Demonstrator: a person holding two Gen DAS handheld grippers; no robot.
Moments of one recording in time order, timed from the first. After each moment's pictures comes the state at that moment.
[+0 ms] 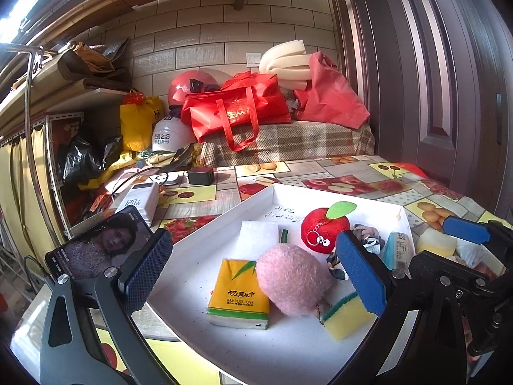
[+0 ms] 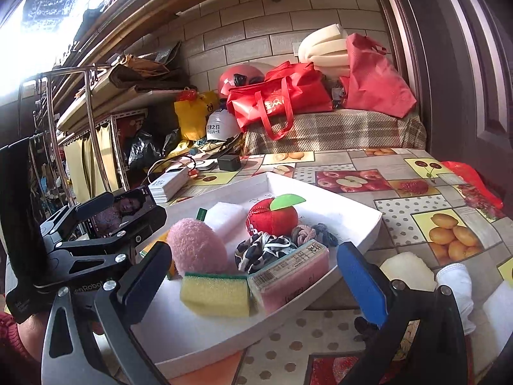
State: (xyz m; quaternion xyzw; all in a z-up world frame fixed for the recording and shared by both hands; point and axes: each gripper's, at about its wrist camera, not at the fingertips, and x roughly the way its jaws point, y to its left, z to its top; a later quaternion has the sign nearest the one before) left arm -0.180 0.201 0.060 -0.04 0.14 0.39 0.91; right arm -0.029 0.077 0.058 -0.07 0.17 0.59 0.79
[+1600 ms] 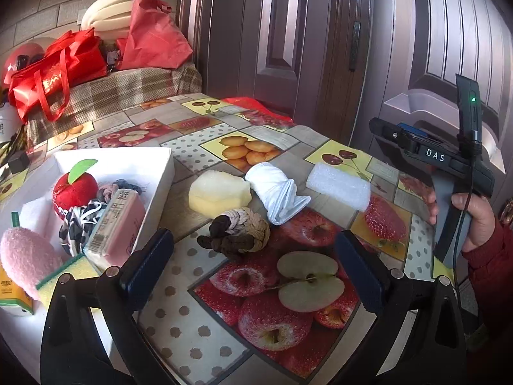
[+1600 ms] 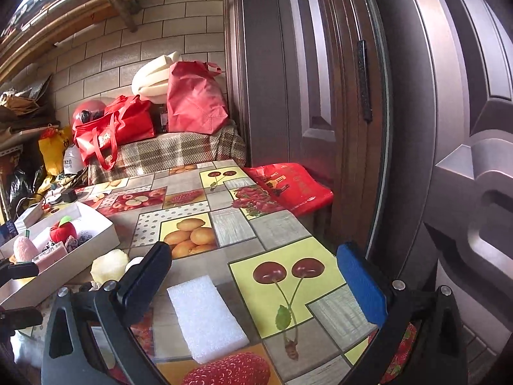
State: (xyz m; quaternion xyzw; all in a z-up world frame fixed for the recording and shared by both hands) left arm -0.049 0.077 0.049 -0.05 0.29 0.05 0.95; right arm 0.112 -0.125 0.076 -0.04 0.16 0.33 0.93
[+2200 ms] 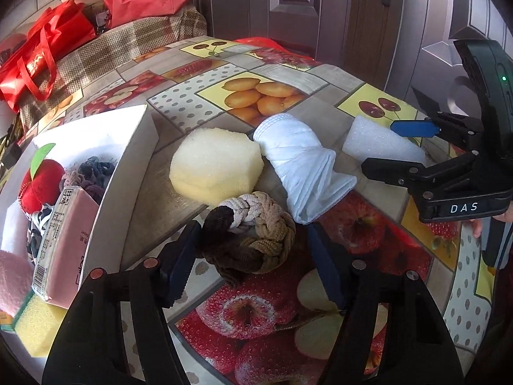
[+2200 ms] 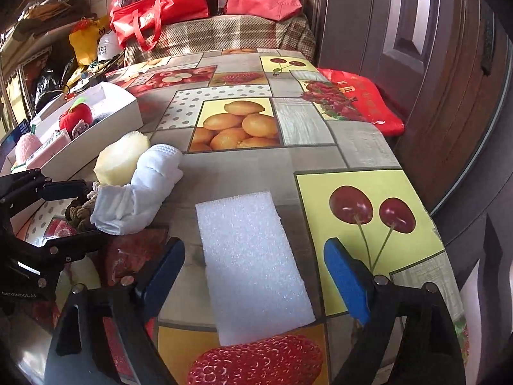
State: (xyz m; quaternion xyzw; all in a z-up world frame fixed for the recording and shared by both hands) left arm 0.015 0.078 0.016 -0.04 0.41 0.09 0.91; right arm 0.139 -0.054 0.023 -0.21 0.35 0.41 0.82
